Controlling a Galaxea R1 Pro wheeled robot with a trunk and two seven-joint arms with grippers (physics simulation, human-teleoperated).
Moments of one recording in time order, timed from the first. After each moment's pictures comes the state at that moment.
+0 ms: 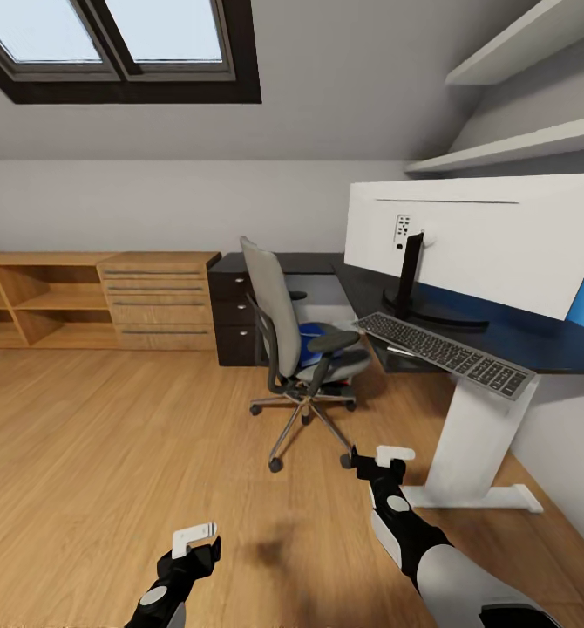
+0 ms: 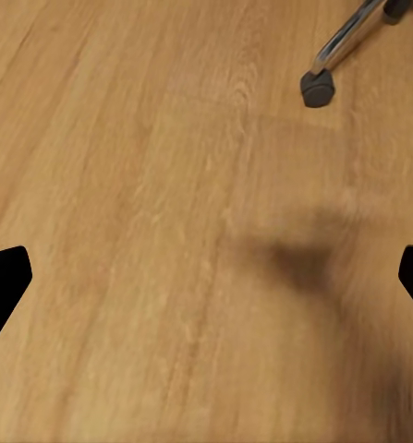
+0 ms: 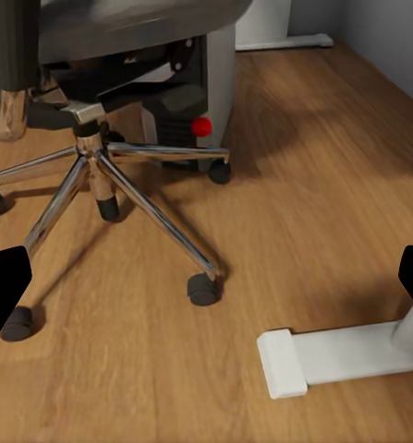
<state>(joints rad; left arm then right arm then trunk) -0.30 -0.06 -0.02 -0.67 0.17 0.01 0.12 -0.70 0.10 0.00 -0.29 -0.01 -0.32 -0.20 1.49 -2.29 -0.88</state>
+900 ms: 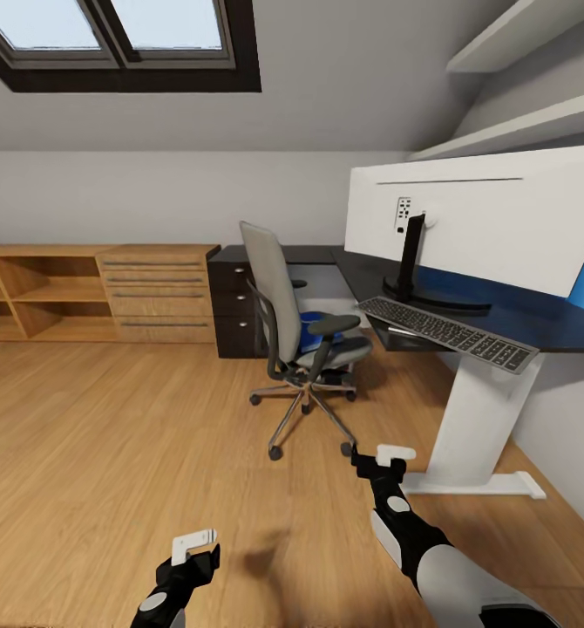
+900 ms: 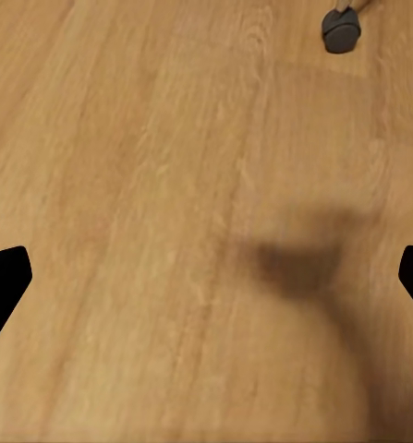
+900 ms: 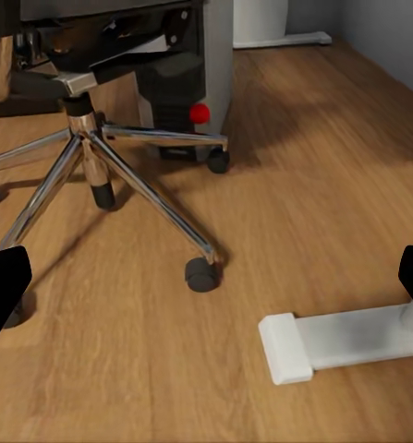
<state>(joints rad) -0.30 -0.06 -0.02 -0.64 0.17 0.01 0.12 -0.70 0.10 0.00 -0.28 -0.01 -0.36 -0.20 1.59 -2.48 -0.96</state>
